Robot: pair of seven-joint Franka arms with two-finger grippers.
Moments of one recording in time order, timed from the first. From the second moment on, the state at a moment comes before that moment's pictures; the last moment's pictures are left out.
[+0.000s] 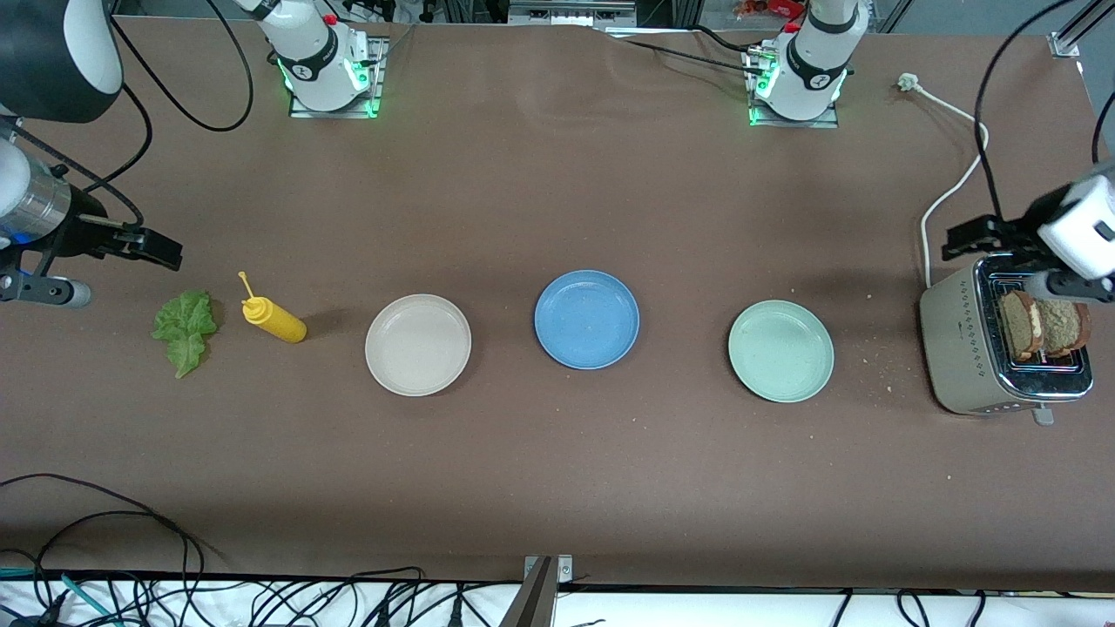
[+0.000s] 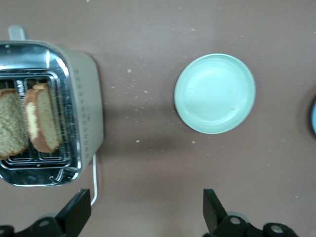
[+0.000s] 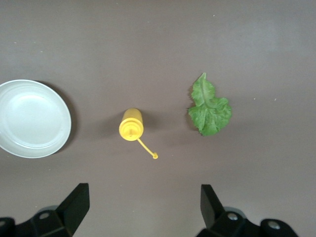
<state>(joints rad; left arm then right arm) 0.20 0.15 -0.12 -1.60 0.00 1.59 0.12 -0.05 0.18 0.10 -1.52 -0.12 1.60 0.18</state>
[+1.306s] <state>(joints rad) 0.41 0.44 -0.13 -1.57 0.19 1.85 0.35 -0.06 0.44 -0.13 -1.54 -0.14 1.79 -0.15</state>
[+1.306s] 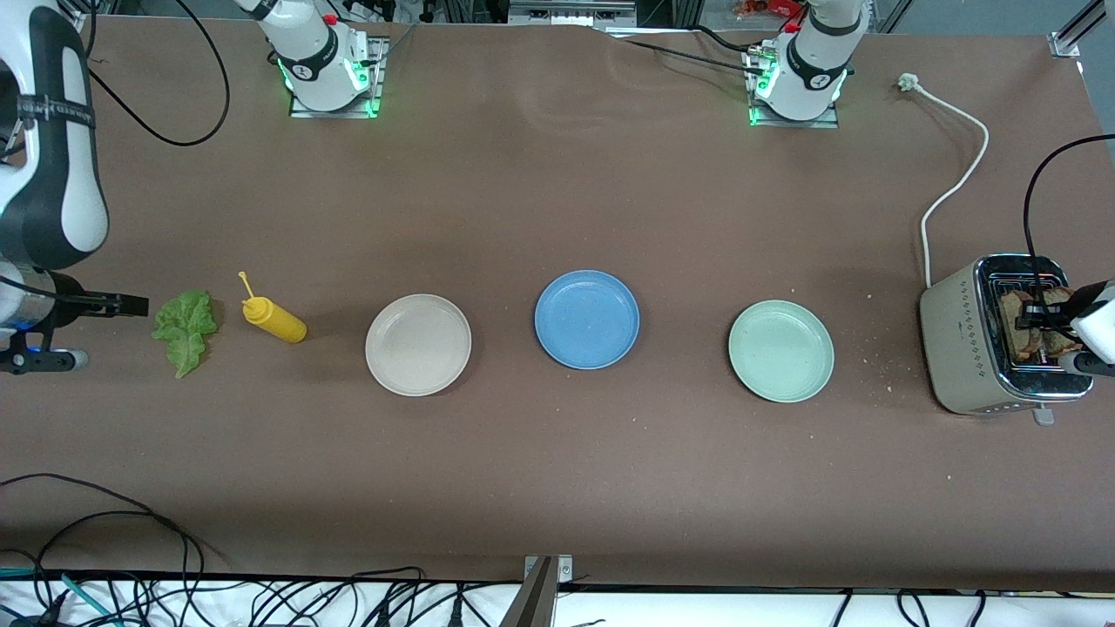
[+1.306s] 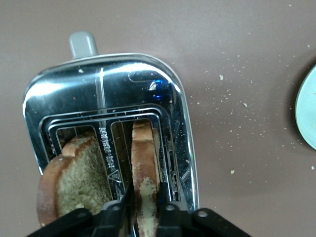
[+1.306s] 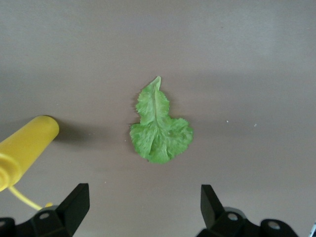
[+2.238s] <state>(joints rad) 0.41 0.38 -0.20 -1.42 0.19 1.57 0.30 -0.13 0.67 -0.13 -1.60 -0.12 1.98 -0.22</state>
